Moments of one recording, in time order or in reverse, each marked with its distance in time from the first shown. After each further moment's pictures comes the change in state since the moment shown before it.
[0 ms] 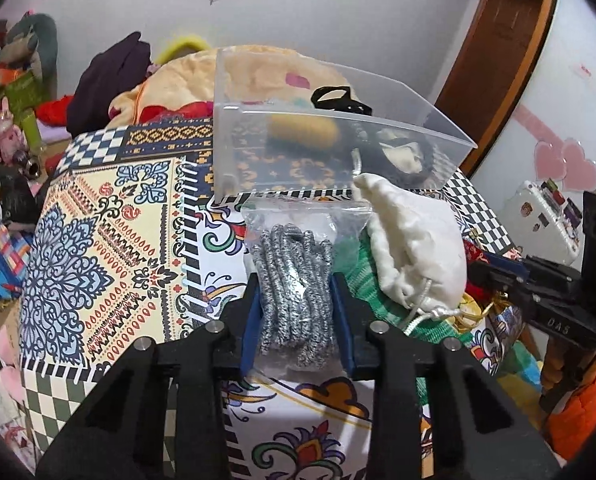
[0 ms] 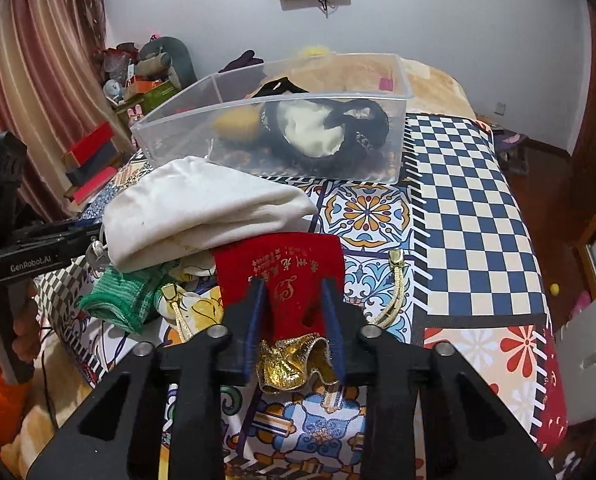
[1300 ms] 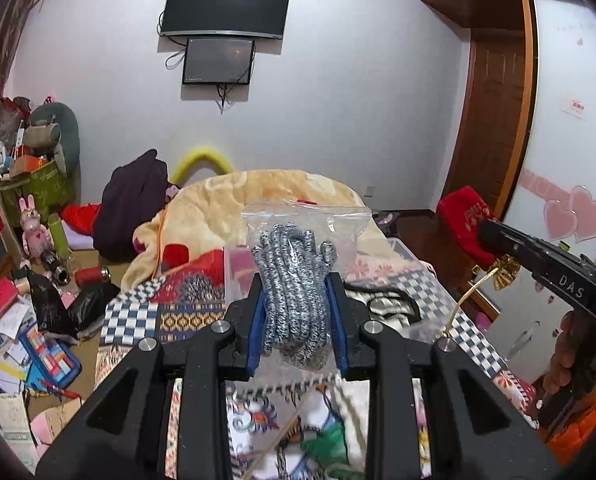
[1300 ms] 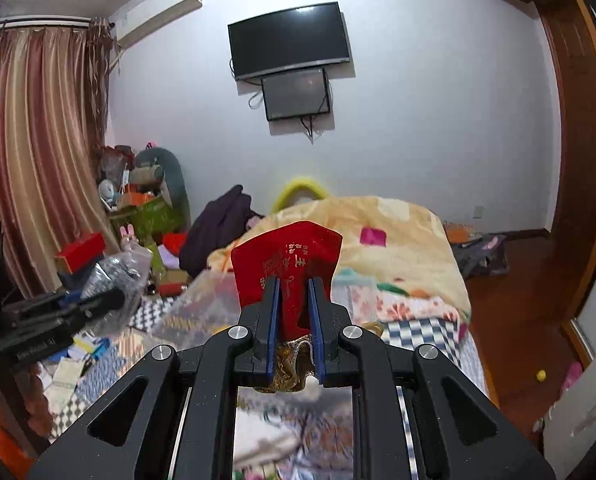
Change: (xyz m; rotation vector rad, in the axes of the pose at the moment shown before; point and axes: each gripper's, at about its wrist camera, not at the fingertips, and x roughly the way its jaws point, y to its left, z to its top) left arm -0.062 -0.024 0.110 0.059 -0.369 0.102; right arm -0.062 0.012 0.117 -0.011 -0.432 -0.064
